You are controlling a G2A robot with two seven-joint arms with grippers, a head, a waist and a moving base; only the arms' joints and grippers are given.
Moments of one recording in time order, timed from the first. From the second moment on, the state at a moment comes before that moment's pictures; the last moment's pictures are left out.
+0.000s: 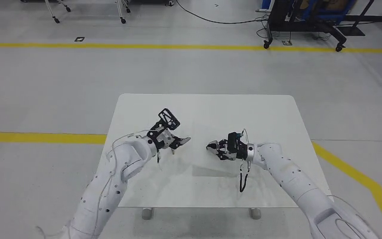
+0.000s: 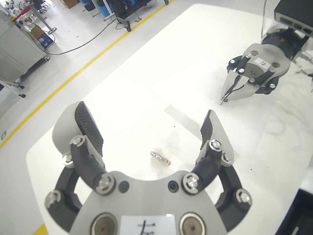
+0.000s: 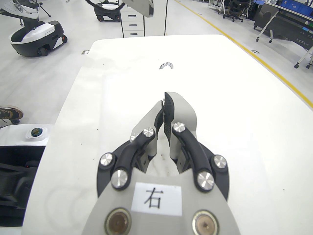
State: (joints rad) left arm 1.16 -1.21 -1.07 -1.62 1.36 -0.46 -0.41; right arm -0.96 -1.17 0.86 -0.85 -1.61 -0.96 -0.72
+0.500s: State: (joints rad) left arm 0.90 -1.32 -0.74 -1.22 1.57 -0.25 -0.42; right arm -0.96 -1.17 0.86 -0.85 -1.61 -0.96 -0.72
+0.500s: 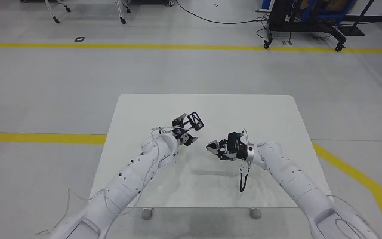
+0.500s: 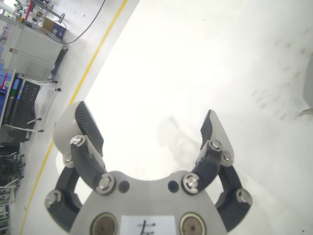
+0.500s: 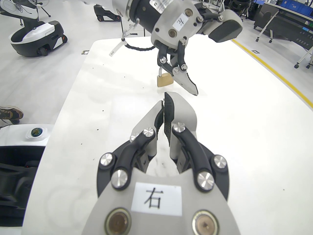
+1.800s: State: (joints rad) left arm 1.42 -1.13 -1.49 -1.46 1.04 -1.01 0.03; right arm -1.04 -1.16 0.91 -0.96 -1.21 -1.01 -0.80
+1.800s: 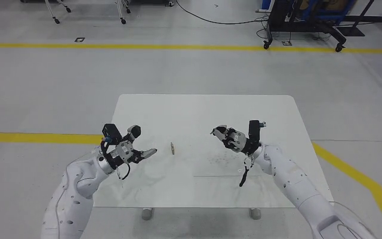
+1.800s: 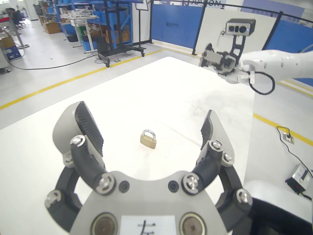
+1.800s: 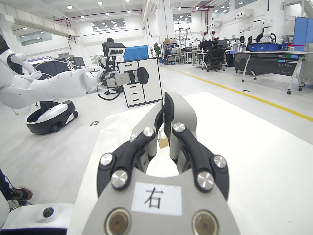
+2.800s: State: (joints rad) left arm 1.22 -0.99 -1.11 -1.37 -0.07 -1.01 -0.51; right arm -0.77 -1.23 0.20 -0.96 -0.40 -1.01 -0.81
